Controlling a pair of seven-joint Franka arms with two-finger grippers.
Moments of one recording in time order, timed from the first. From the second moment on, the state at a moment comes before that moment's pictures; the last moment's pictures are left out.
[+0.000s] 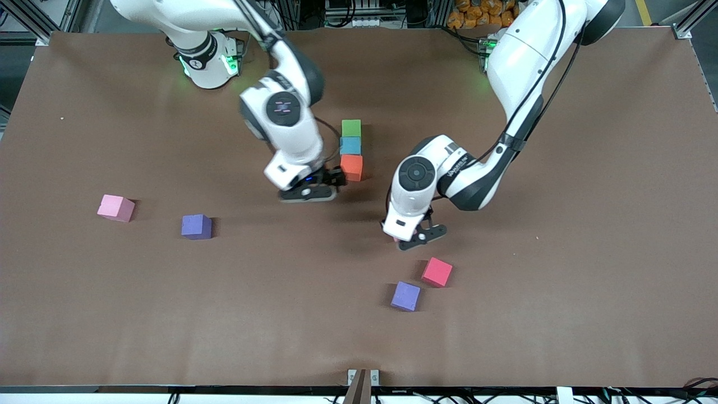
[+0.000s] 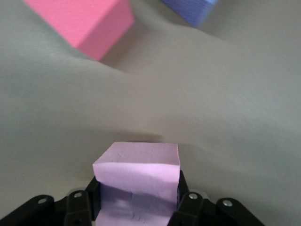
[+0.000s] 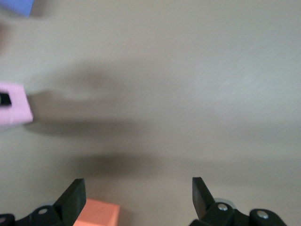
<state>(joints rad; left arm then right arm) -0.37 0.76 -0.36 -1.50 0.32 2.23 -1.08 0.47 0.36 0.15 -1.83 -0.06 2.29 0.59</state>
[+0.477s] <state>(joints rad) -0.49 0.78 -0.36 -1.46 0.32 2.23 -0.98 0.20 0.32 0.13 -1.84 -0.07 2.22 0.34</state>
